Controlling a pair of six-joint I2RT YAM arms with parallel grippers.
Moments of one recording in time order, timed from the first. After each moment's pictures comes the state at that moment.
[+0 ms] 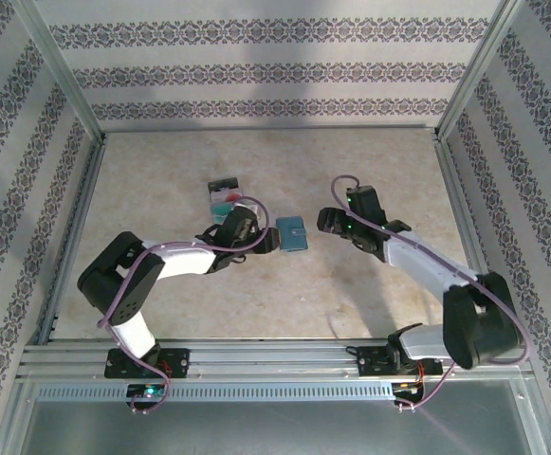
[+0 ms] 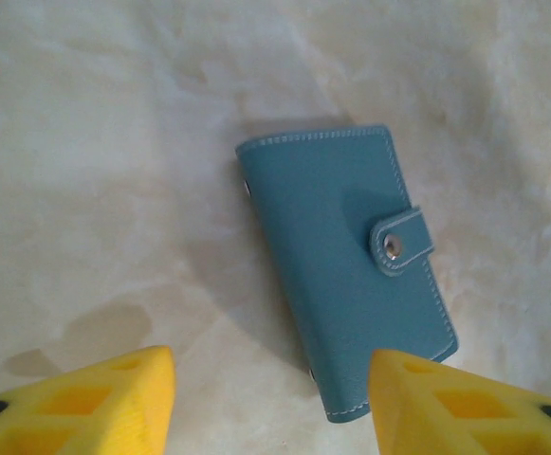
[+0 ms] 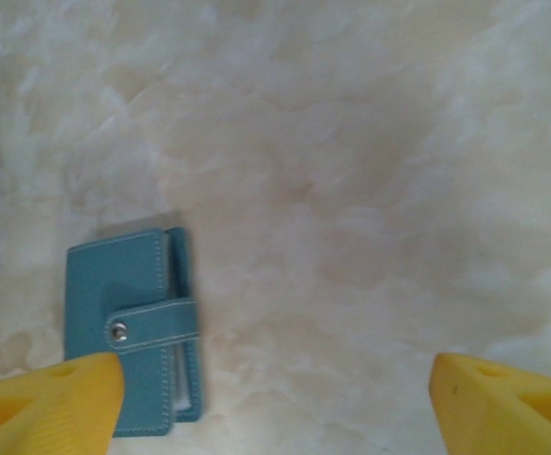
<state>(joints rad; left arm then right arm) -0.65 1.73 0.81 0.20 0.06 -0.67 0.35 1.38 0.80 -0.26 -0.04 0.55</state>
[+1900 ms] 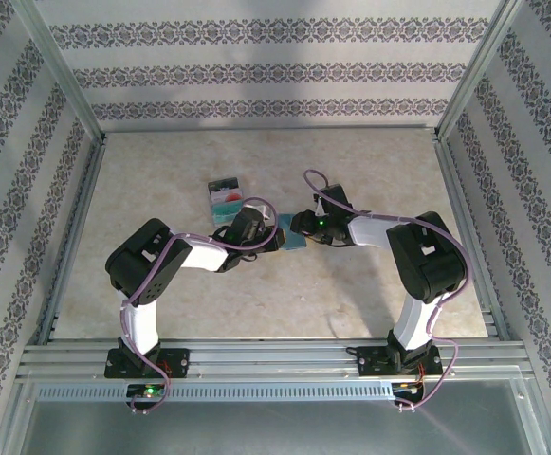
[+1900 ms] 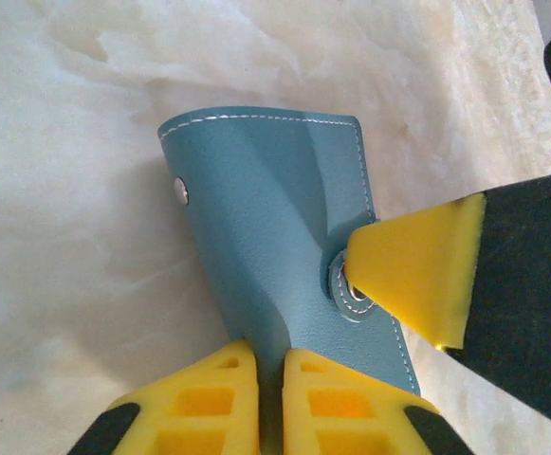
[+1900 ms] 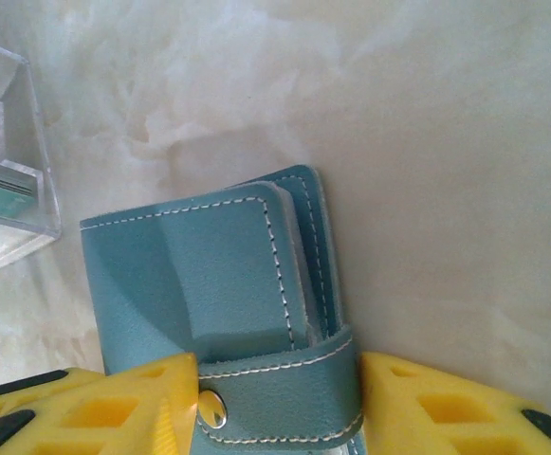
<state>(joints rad) -0.65 1.91 0.85 0.45 0.17 -0.76 0.41 1.81 0.90 0.00 -0.37 0.74</state>
